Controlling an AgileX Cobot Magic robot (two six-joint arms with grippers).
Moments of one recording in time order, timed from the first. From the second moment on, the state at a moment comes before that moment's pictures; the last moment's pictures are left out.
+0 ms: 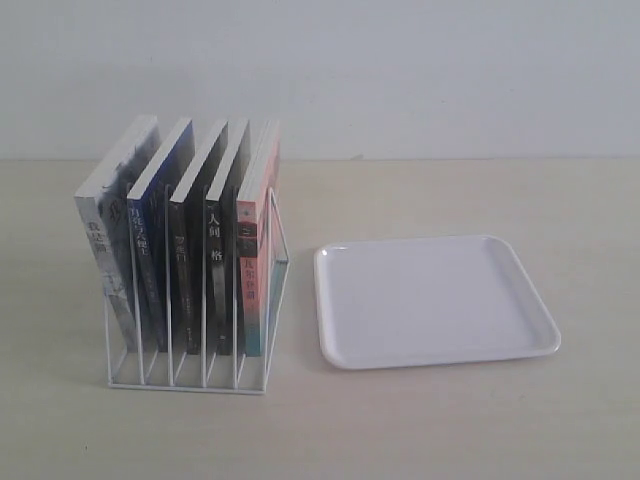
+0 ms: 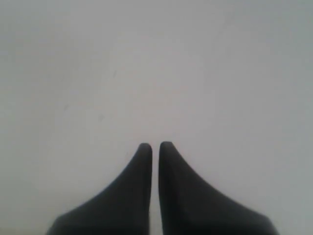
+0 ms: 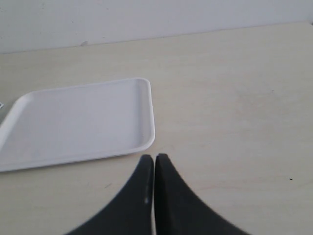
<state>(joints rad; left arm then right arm) -0.05 0.35 -0.76 -0.05 0.20 -0.31 0.09 0.00 0.00 0.03 0.39 0.10</state>
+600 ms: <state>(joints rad) -0.31 0.84 -0.88 -0.29 0.76 0.14 0.09 0.00 0.00 0.03 0.39 0.10</state>
